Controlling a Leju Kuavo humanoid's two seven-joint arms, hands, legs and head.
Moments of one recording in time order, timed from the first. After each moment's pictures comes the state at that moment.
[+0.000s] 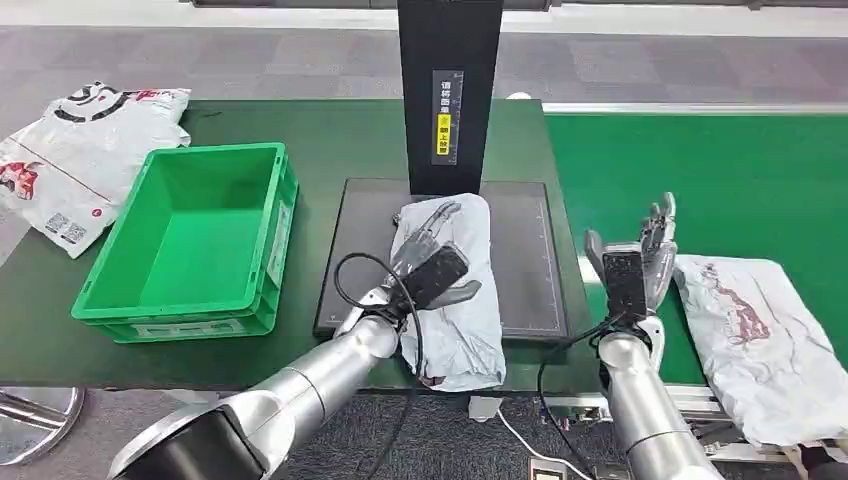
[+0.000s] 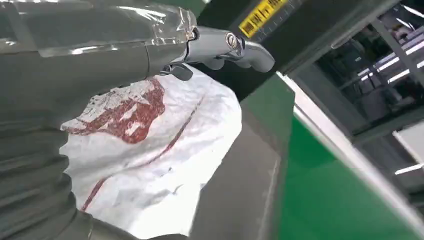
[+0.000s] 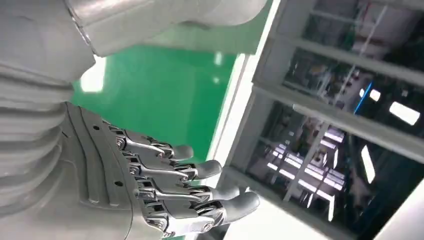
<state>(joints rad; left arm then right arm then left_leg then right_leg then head) -0.81 -0.35 -0.67 -0.34 -0.03 0.41 -0.40 -0.45 0.00 0.22 -0.80 0.19 -0.60 -0.66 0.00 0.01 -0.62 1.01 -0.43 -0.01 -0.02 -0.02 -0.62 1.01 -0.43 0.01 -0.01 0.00</state>
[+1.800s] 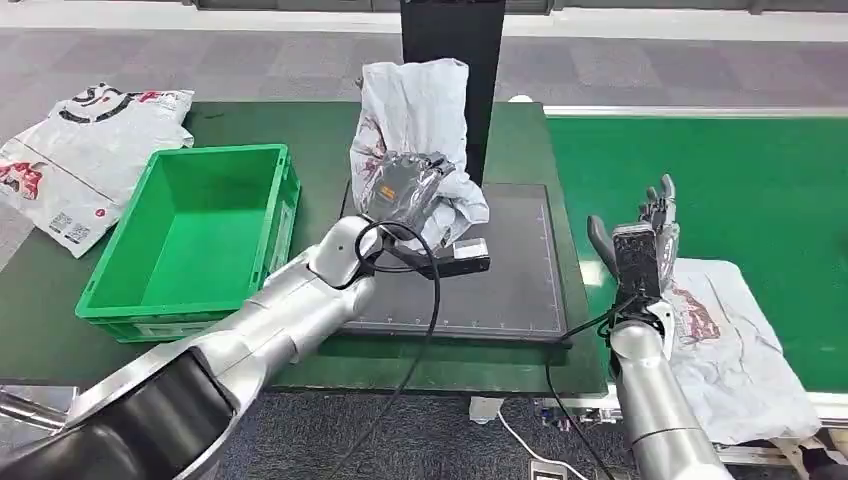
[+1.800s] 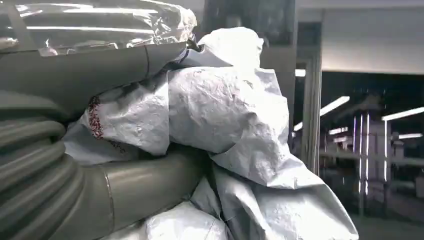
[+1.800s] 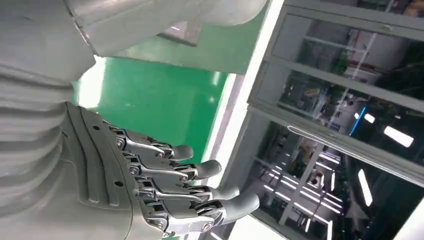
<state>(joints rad) -1.03 -0.23 -0.80 -0.40 -0.89 0.70 -0.02 -0.46 0.00 0.16 -0.89 0.27 -0.44 -0.55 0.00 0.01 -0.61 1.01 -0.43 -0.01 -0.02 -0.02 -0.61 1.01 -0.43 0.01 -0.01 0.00</state>
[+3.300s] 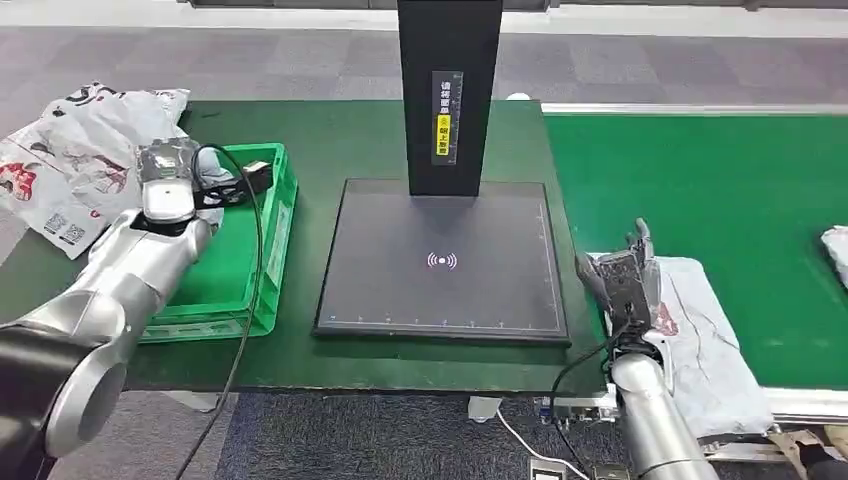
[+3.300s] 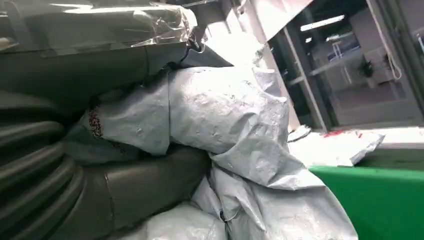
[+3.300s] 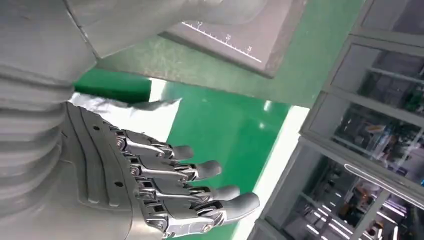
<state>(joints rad) -1.08 0.14 -0.18 -0.27 -1.43 0.08 0.47 -0.35 -0.03 0.16 -0.90 0.31 -0.33 -0.42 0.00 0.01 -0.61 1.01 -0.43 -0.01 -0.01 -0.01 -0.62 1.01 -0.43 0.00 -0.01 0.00</state>
